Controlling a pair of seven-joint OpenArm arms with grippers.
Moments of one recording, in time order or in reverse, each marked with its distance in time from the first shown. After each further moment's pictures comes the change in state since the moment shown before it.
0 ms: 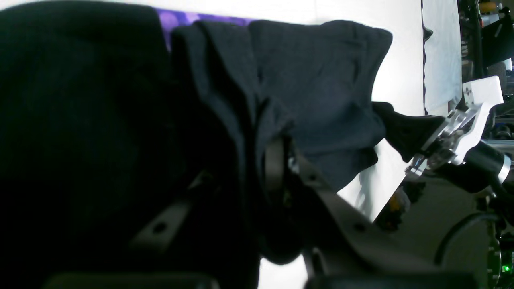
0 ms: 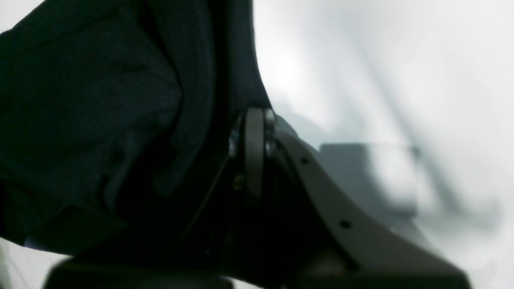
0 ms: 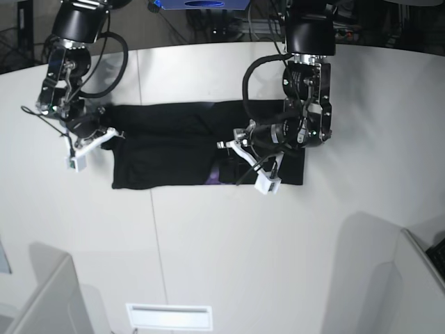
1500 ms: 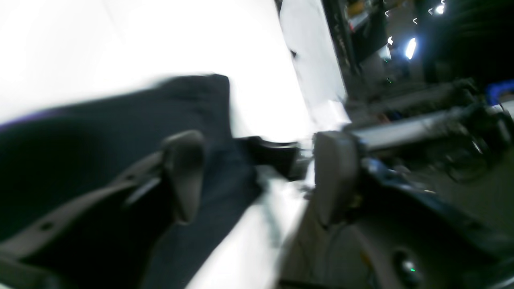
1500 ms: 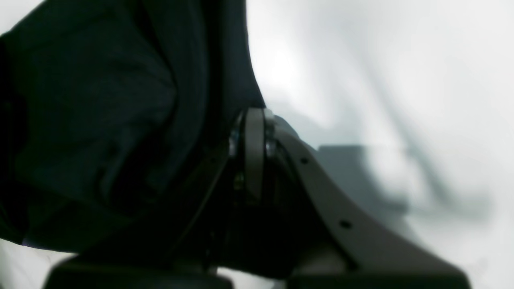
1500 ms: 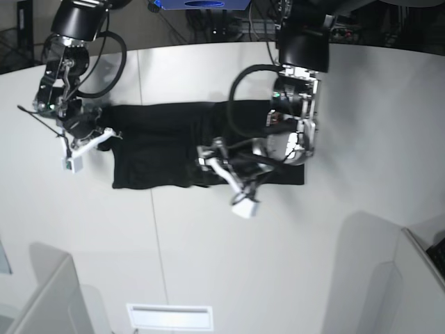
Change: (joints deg) left arm -4.1 -2.7 5.8 0.3 -16.9 -0.4 -5.7; right arm -1.0 0.1 0.5 4.7 -0.4 -0.2 -0.9
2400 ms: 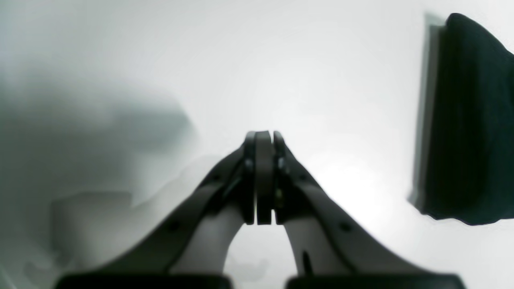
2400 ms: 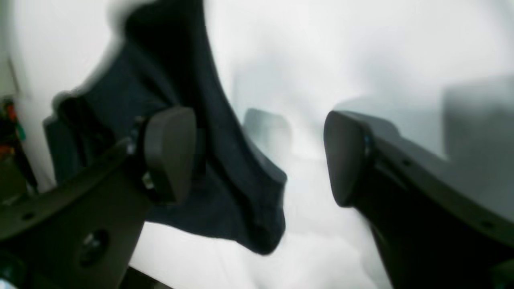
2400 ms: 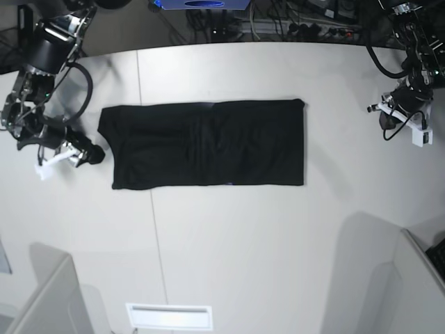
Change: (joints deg) left arm 24.6 -19.9 -39.4 11.4 18.2 -6.1 0.1; right arm 11.6 9.0 8.0 -20.2 20.9 0.5 -18.4
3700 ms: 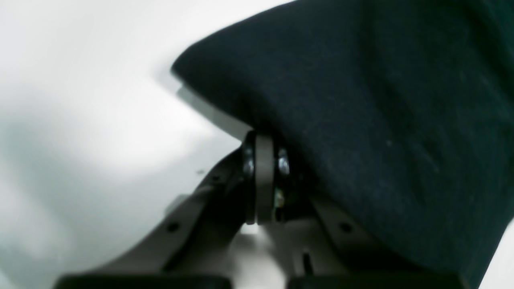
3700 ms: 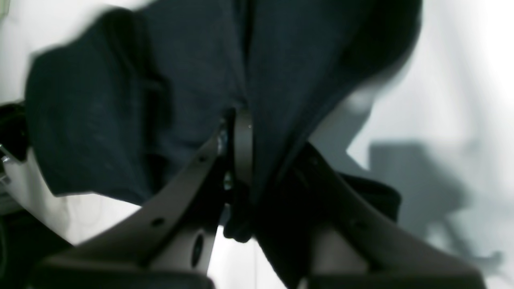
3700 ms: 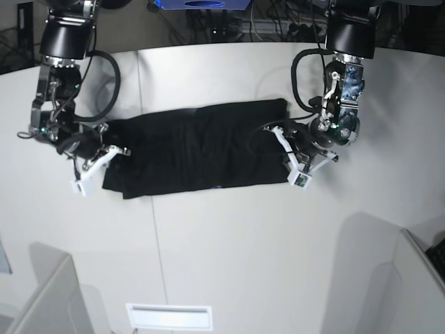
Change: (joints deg) left arm -19.1 6.4 41.8 -14.2 21.3 0.0 -9.6; right arm -4.9 -3.5 -16.7 18.3 -3.6 -1.8 8.2
